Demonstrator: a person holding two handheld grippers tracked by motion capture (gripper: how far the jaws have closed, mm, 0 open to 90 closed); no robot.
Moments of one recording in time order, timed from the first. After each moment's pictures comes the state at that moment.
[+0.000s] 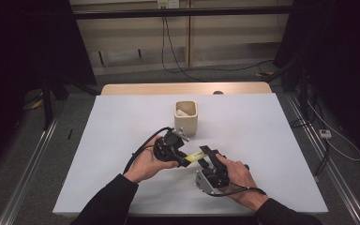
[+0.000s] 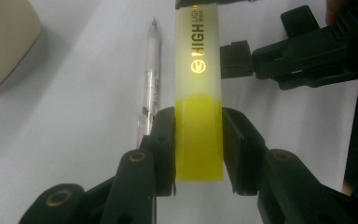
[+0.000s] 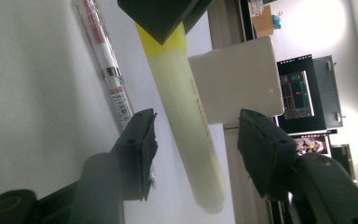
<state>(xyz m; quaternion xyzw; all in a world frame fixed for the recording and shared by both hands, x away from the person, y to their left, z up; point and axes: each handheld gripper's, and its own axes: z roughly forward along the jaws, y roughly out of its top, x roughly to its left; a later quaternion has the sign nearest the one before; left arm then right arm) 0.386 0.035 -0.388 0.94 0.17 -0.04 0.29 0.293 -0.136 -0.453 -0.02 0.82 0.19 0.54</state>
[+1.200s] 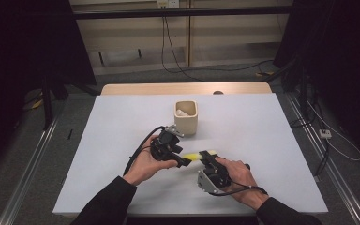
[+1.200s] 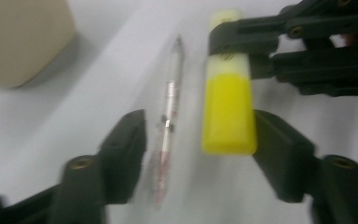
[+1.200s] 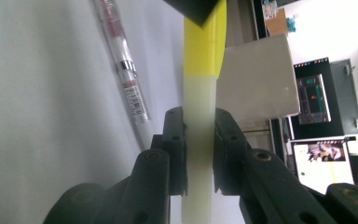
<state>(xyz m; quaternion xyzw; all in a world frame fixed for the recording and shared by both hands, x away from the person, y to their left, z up) 0.388 0.052 -0.393 0.91 0.24 -0.01 0.34 0.297 -0.143 -0.452 -0.02 0.84 0.20 0.51</state>
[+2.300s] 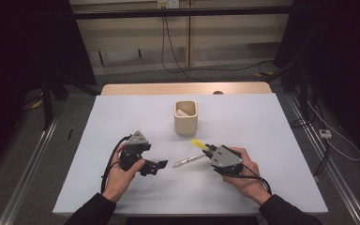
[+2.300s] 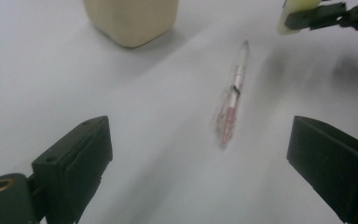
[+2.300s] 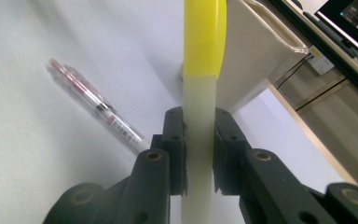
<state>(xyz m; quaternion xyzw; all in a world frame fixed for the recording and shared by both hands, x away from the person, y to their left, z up) 0.363 0.141 -0.412 0.84 0.32 0.07 0.43 0.319 -0.175 -0.431 0.19 0.83 0.38 0.37</state>
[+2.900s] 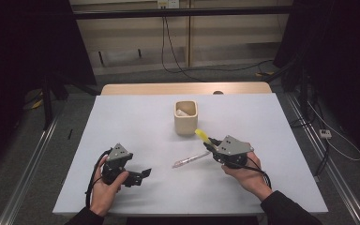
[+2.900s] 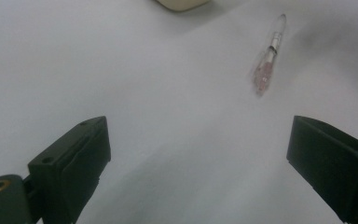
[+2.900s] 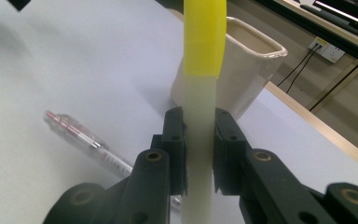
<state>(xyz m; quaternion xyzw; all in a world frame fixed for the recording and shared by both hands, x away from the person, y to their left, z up) 0.337 0.184 -0.434 0.82 0.36 0.11 0.43 0.333 -0.186 -0.418 0.25 0.80 0.45 0.33</state>
